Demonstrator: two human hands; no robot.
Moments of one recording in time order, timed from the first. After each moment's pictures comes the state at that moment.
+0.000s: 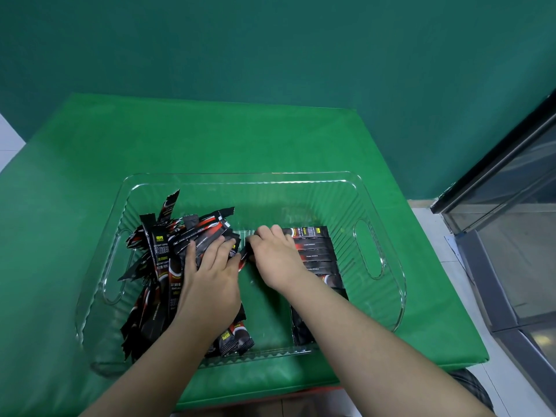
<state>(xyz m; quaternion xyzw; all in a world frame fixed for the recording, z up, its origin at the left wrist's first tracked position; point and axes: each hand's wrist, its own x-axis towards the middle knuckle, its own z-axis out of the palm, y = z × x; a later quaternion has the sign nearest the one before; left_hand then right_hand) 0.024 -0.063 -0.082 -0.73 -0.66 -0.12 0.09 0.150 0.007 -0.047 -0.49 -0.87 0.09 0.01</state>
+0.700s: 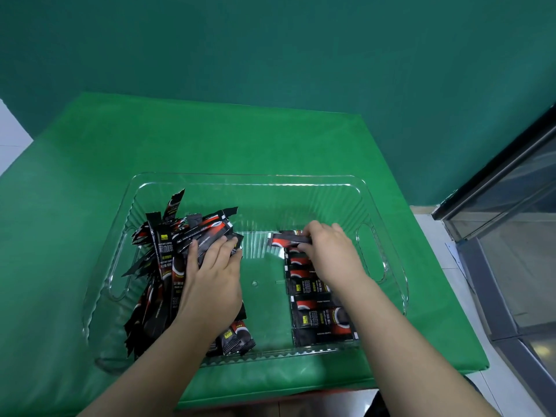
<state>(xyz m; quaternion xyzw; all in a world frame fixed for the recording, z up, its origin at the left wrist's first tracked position) 0.023 -0.065 -0.079 -0.72 -0.68 -0.10 0.07 0.217 0.008 -0.012 -0.60 -0.79 0.10 0.05</state>
